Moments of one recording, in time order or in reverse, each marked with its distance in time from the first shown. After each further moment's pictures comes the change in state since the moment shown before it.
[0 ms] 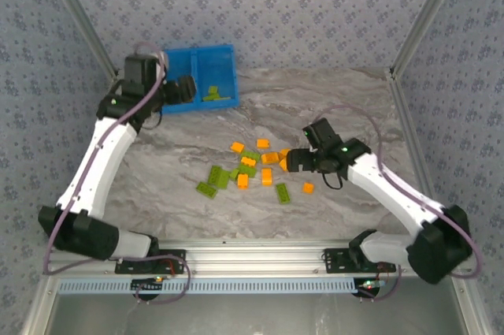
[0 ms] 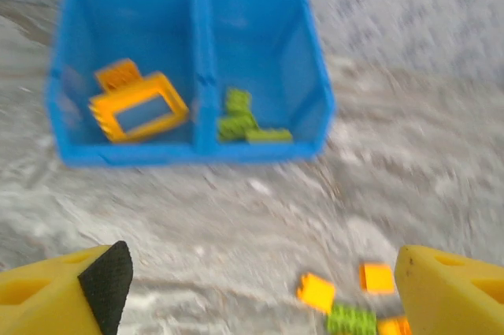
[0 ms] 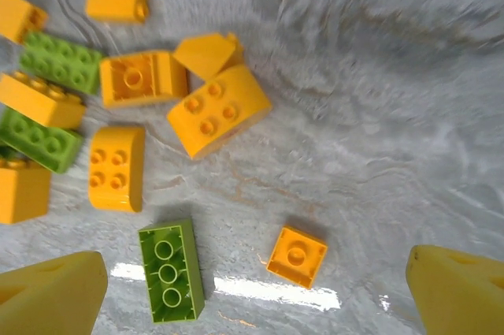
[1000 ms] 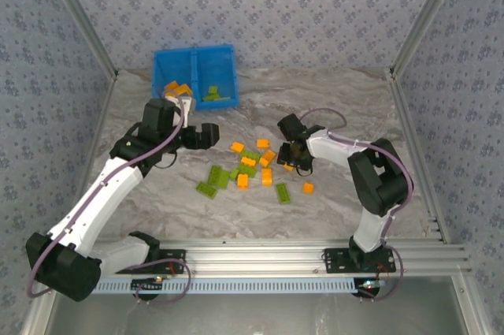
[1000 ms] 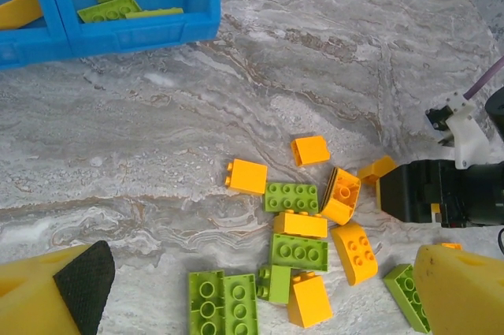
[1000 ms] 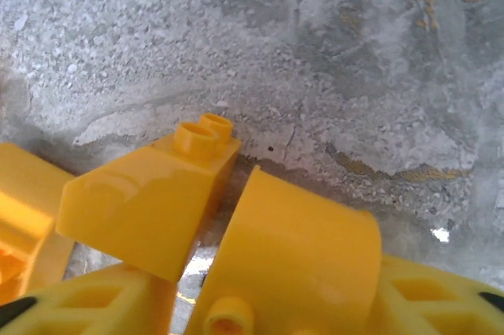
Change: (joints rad) left arm -0.148 -0.227 -0.402 0.145 0.132 0.023; right arm -0.021 0.507 0.118 0.219 -0.017 0.289
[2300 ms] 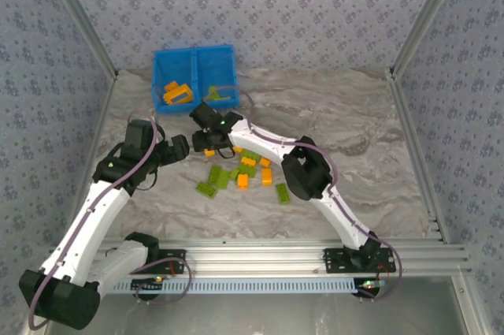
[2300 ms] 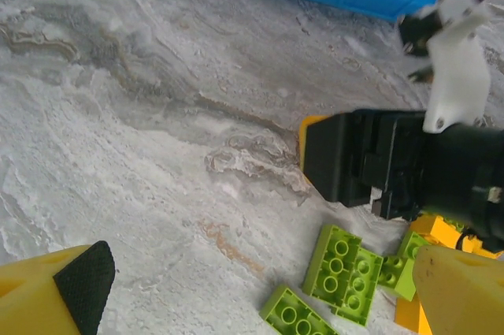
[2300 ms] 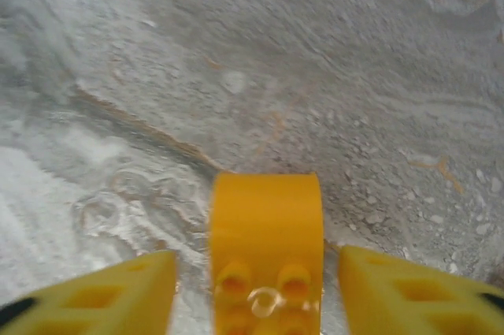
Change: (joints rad) left arm 0.121 -0.193 -0.144 -0.199 -0.264 -0.208; right arm 0.367 0.645 1.077 -0.156 -0.009 -0.185
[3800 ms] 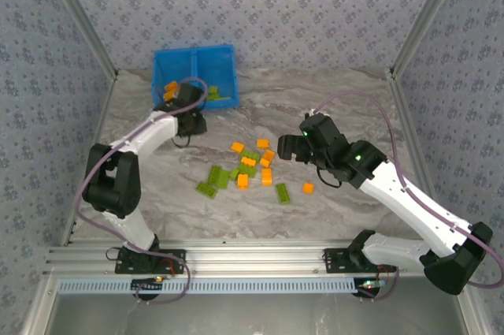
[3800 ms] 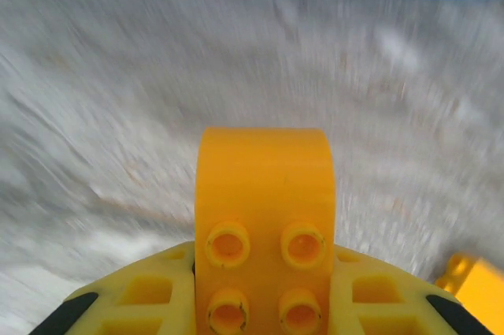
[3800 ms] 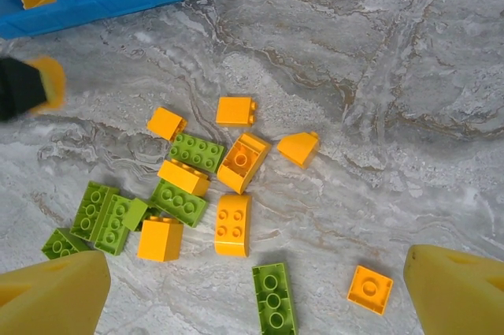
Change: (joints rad) left arm -0.016 0.797 0.409 0.165 -0.053 0.061; right arm -0.156 -1.310 -1.009 -0.111 0.199 0.072
